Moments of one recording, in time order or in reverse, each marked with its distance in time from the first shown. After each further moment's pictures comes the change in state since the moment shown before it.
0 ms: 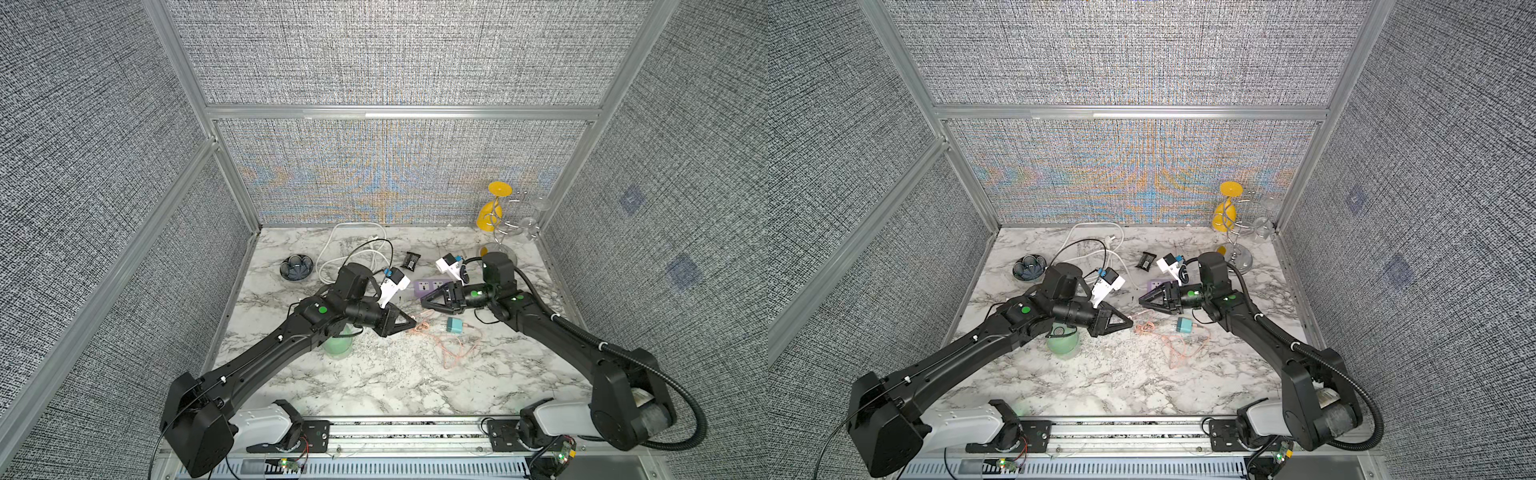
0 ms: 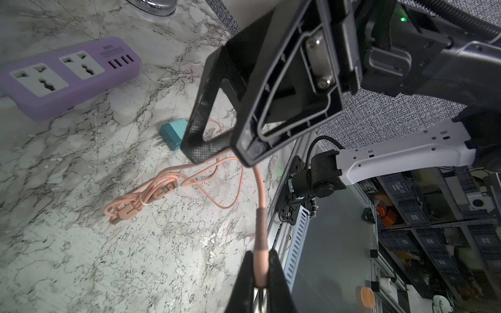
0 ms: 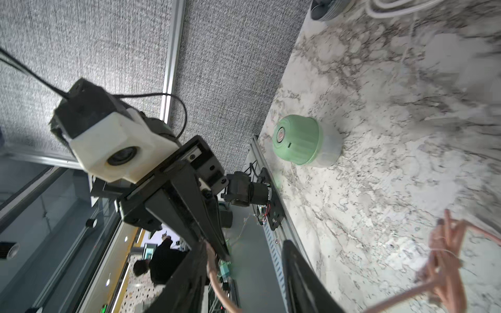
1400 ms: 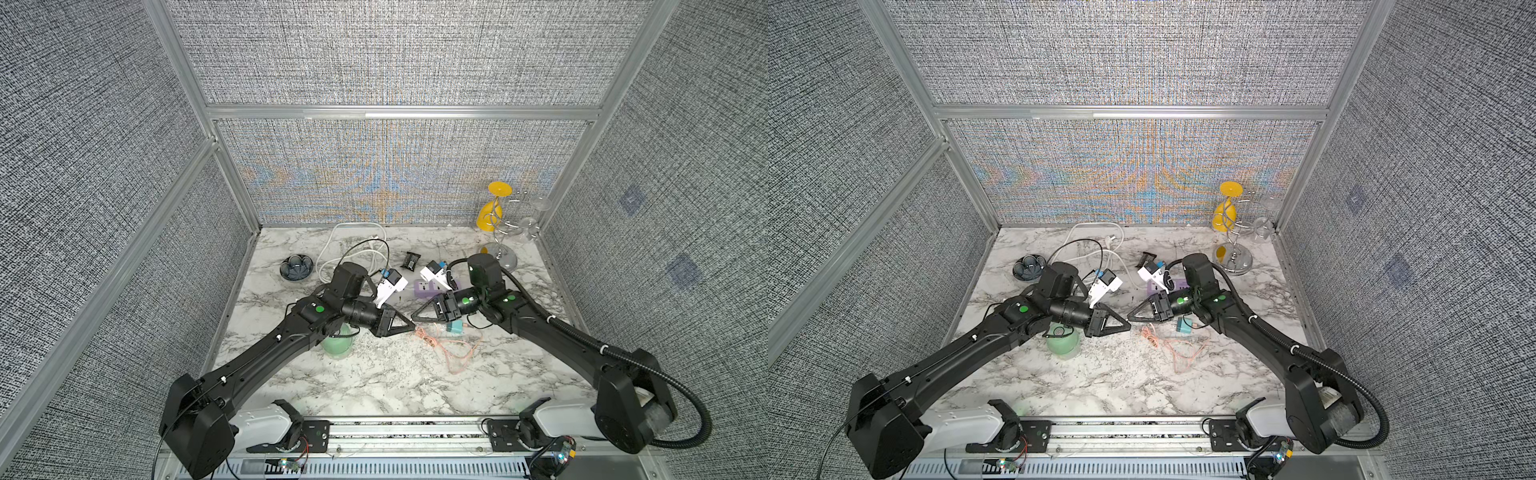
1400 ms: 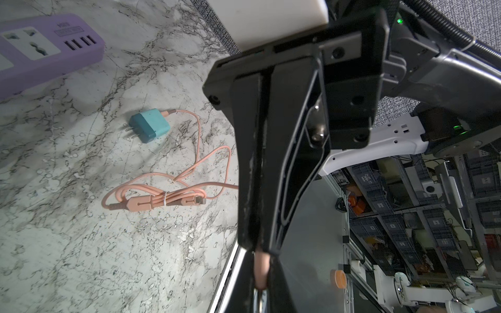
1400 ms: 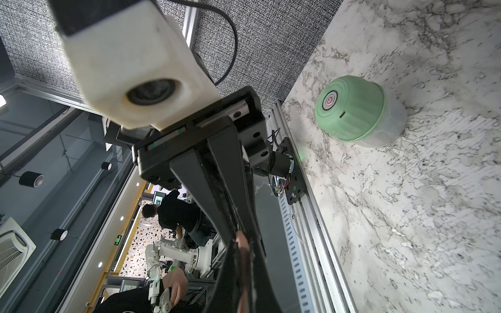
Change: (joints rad) left arm 0.039 -0.010 -0.023 0.013 0.135 -0.019; right arm 0.110 -0.008 0.050 -0.121 -0.063 -0.109
